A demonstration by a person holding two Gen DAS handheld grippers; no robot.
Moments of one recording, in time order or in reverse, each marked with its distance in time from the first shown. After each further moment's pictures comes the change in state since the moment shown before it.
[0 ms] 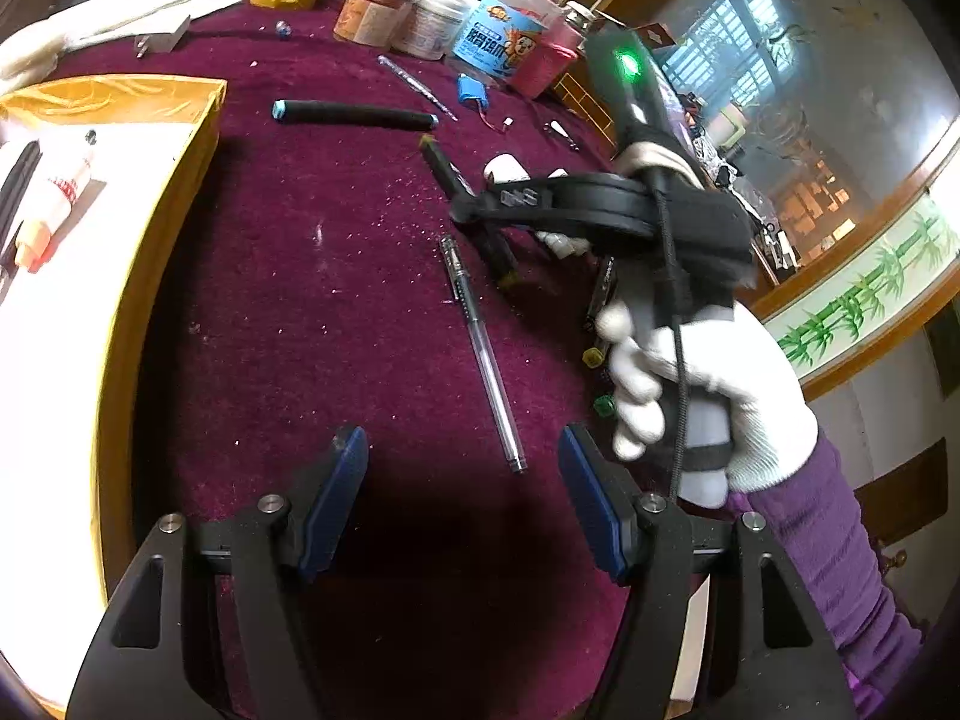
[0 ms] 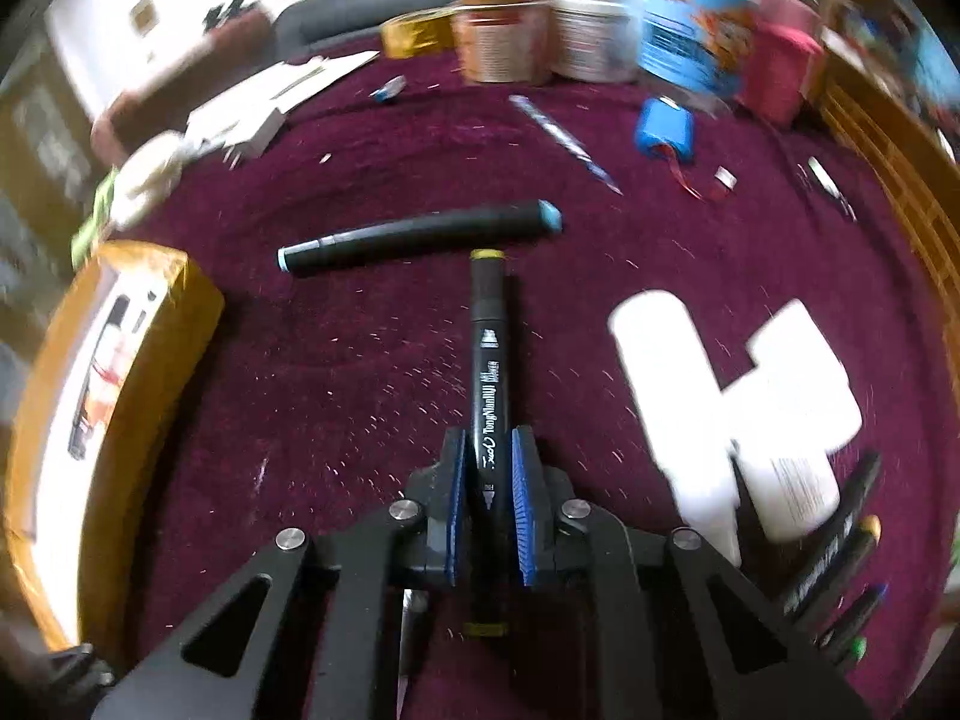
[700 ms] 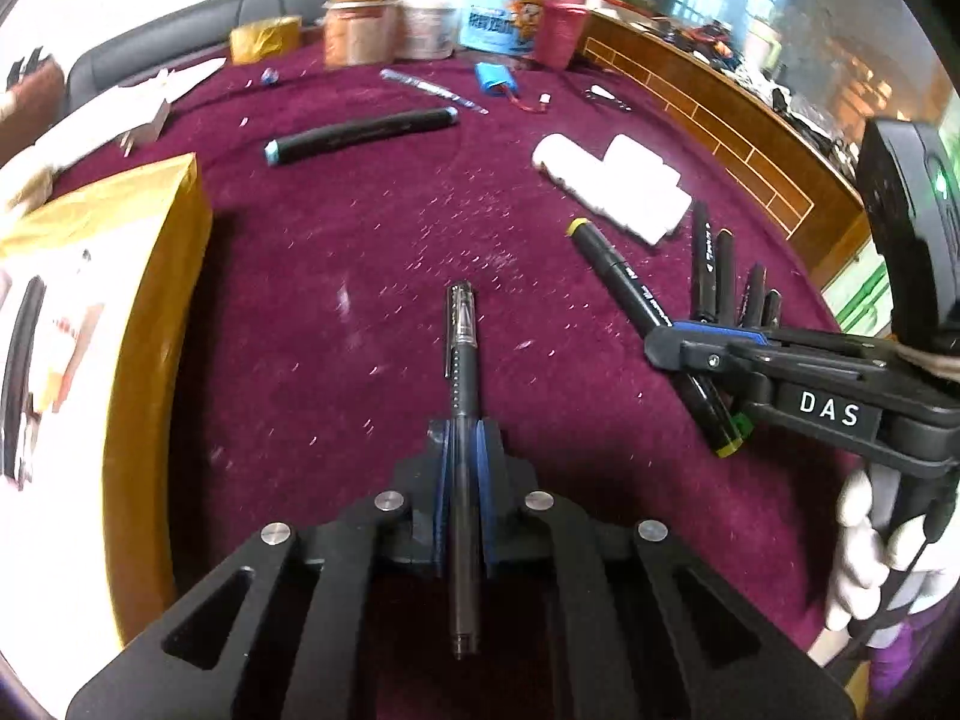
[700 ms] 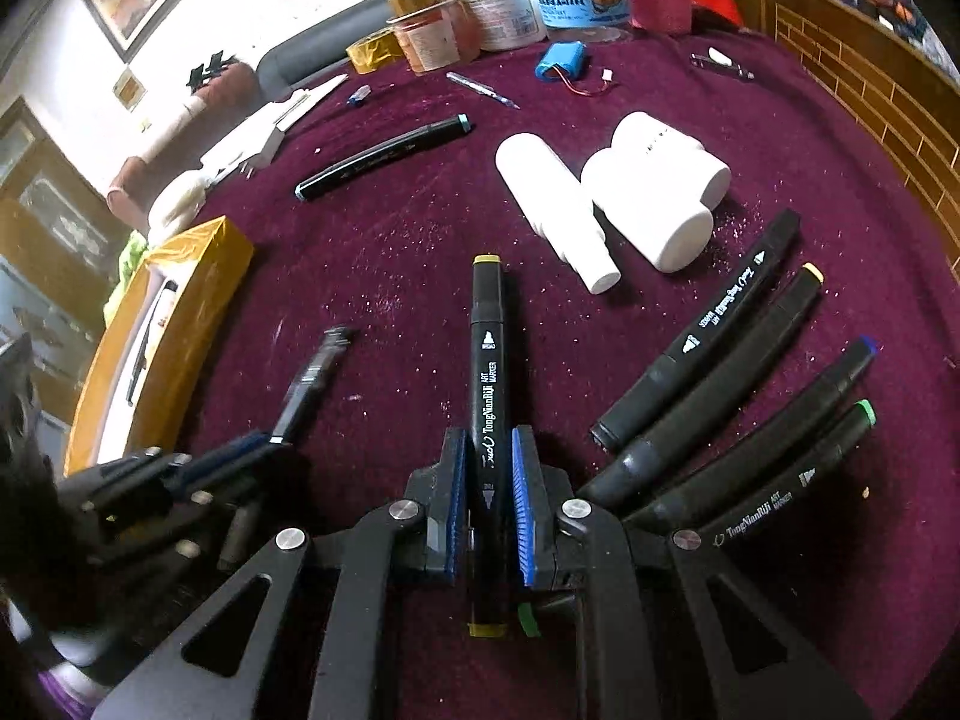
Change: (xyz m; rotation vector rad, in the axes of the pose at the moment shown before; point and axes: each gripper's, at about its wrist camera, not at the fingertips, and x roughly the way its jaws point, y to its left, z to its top) left arm 0.047 -0.014 0.015 0.241 -0.014 0.286; right arm -0.045 -0.039 -0.087 0.134 -0.026 0.096
